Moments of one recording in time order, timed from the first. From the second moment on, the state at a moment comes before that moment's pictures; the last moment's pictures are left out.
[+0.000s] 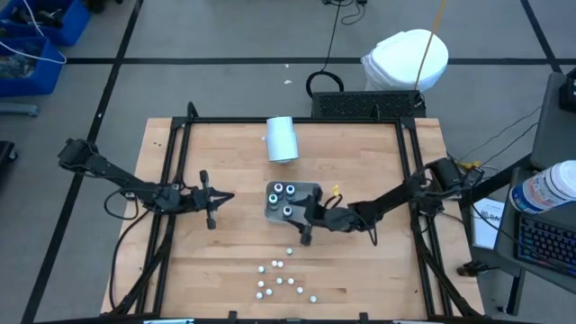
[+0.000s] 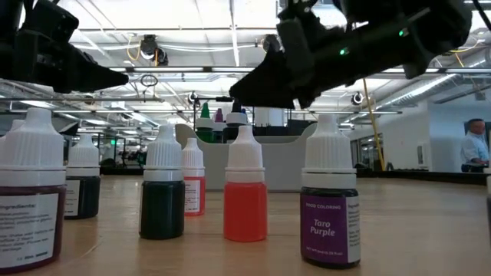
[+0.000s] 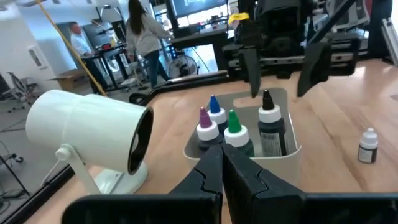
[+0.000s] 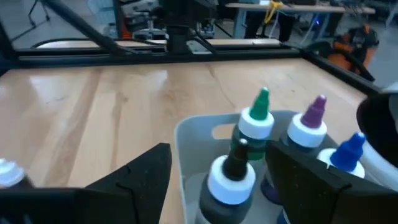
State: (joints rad) left arm -0.41 0.67 0.01 0.59 -0.61 0.16; right arm 0.28 1.83 0.77 0.78 0.52 0.12
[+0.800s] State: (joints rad) left arm -0.41 0.67 0.01 0.71 -0.61 0.34; right arm 0.23 1.83 0.77 0.73 0.49 0.13
